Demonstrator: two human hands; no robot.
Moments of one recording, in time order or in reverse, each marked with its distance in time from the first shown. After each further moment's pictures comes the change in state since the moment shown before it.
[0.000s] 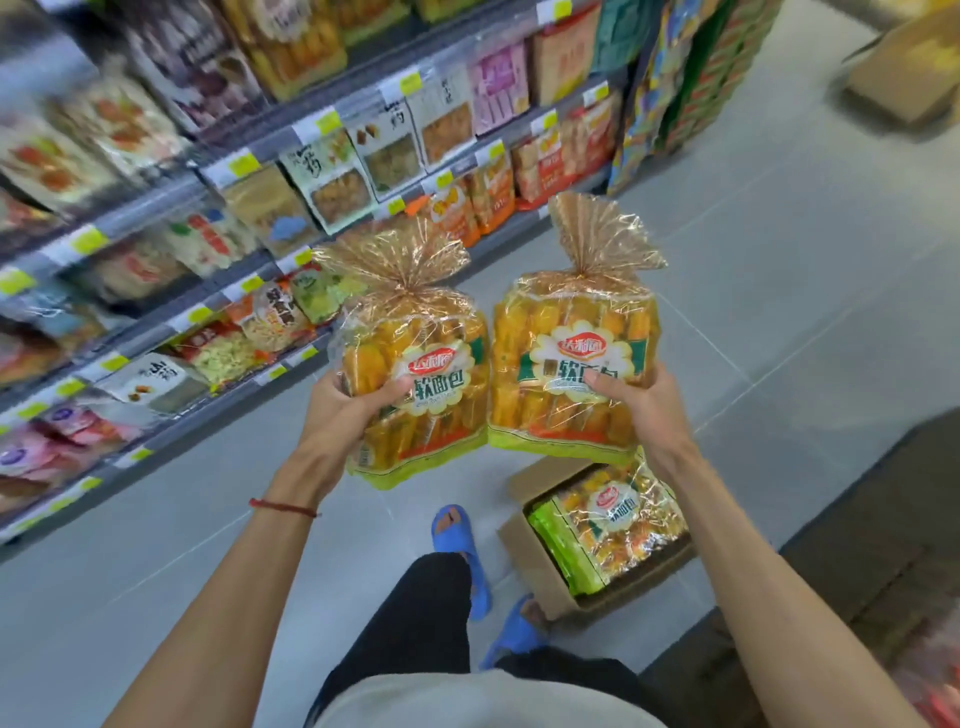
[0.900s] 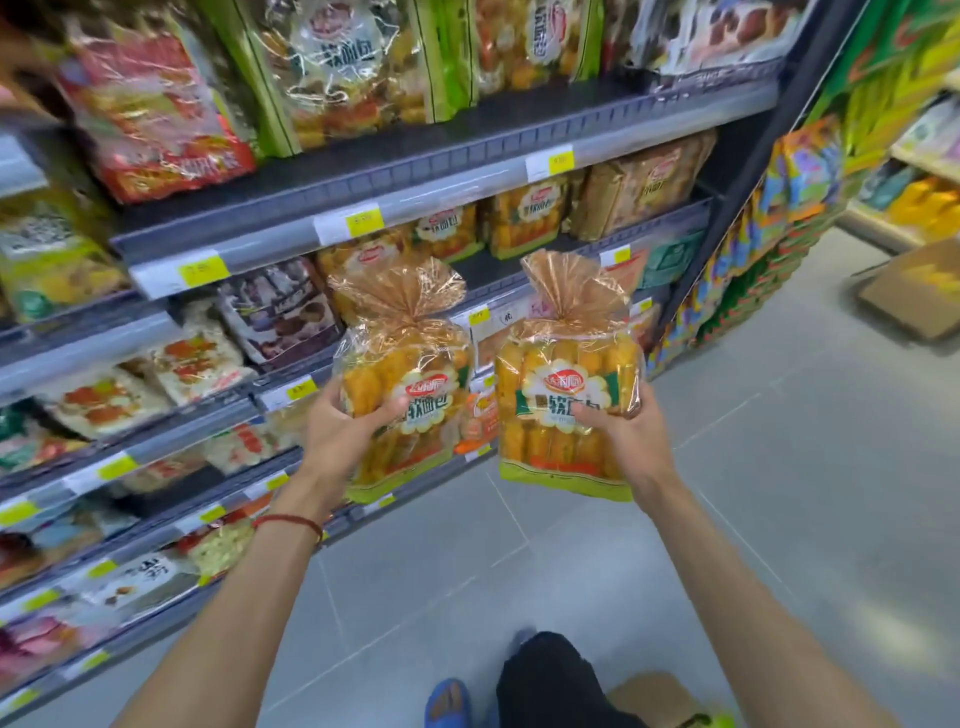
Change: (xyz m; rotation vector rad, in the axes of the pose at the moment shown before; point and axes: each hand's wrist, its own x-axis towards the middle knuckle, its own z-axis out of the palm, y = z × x) left_hand 0.293 0.228 -0.072 -0.059 0.183 0.222; right_hand 0.299 -0.210 0.171 -0.017 0.086 -0.162
